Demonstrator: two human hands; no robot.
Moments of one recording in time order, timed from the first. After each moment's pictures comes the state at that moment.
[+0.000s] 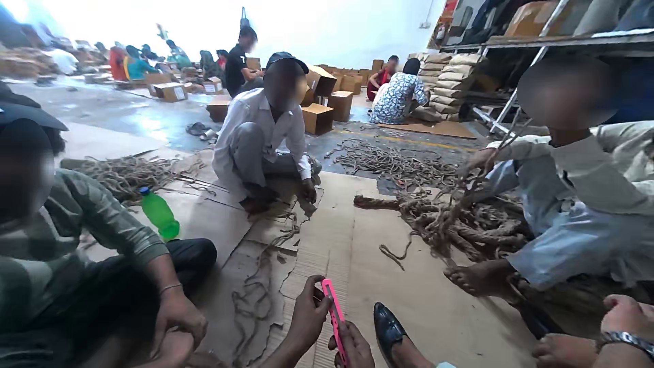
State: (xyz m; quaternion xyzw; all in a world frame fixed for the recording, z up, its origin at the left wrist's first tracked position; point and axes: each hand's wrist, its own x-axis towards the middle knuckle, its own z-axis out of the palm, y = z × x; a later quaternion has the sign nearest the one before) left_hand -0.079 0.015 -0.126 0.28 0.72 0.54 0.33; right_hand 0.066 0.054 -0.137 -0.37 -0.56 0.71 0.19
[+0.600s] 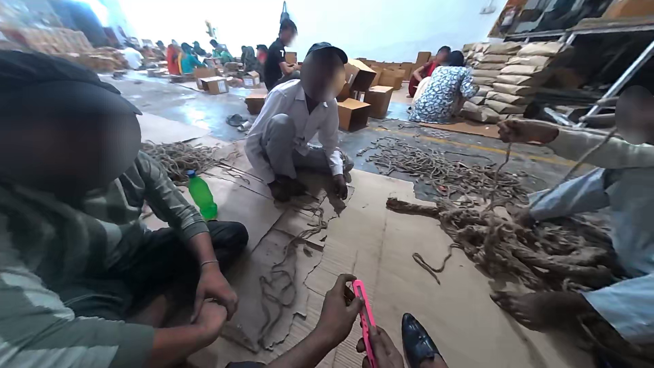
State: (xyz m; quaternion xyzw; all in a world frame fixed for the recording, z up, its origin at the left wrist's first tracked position) left_hand -0.079 0.014 -0.121 0.29 0.71 0.54 0.34; right_hand 0.068 0.054 -0.136 -0.38 -0.56 0.72 0.18
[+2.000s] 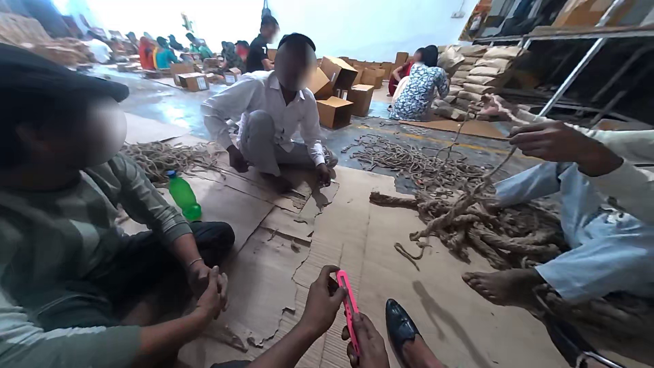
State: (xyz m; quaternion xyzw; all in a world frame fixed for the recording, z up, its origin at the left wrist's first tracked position) left_hand -0.079 0.008 -0.120 0.30 0.72 0.54 0.32; right_hand 0.068 0.047 -0.134 -0.37 -0.54 0.72 0.21
